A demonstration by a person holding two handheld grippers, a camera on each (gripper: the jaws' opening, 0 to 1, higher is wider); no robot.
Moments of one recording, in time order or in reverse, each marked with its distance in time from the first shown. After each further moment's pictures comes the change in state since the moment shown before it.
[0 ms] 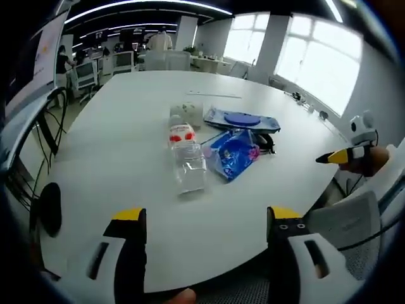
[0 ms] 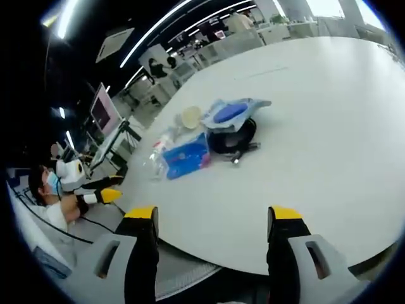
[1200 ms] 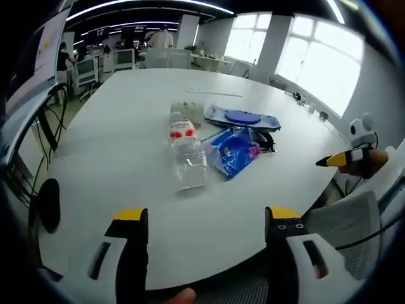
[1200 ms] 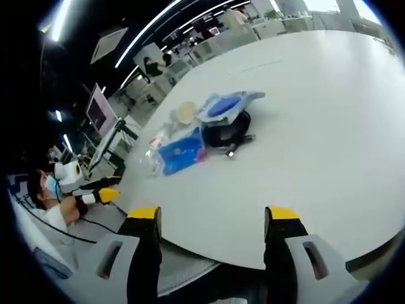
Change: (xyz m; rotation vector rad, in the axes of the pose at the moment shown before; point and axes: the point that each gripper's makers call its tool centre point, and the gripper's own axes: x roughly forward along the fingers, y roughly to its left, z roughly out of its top) left arm 0.001 0.001 -0.006 -0.014 0.013 0.000; right arm 0.000 -0.007 -0.009 0.036 0.025 -0.016
